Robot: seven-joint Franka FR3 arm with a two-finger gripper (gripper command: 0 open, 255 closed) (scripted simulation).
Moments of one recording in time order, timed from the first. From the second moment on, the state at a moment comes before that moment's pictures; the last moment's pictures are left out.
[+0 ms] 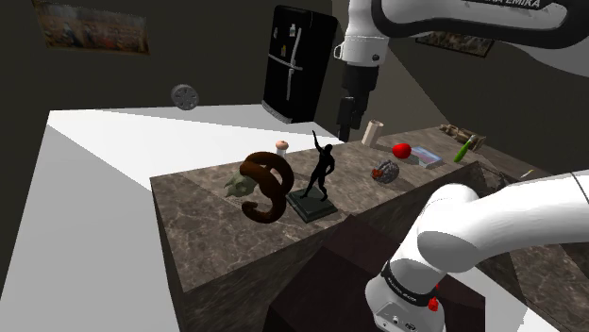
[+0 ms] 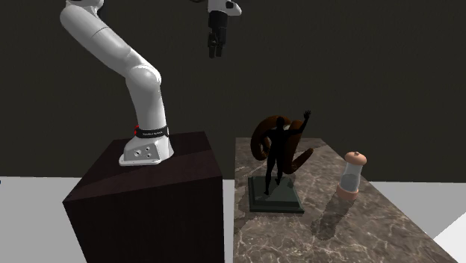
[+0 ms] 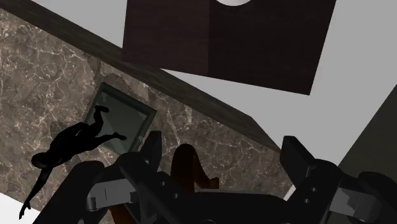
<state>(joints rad) 0.00 -0.74 0.04 -2.33 -0.03 1.45 -0.12</state>
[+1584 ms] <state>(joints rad) -0.11 -0.20 -0.41 -2.22 -0.01 1.93 -0.60</state>
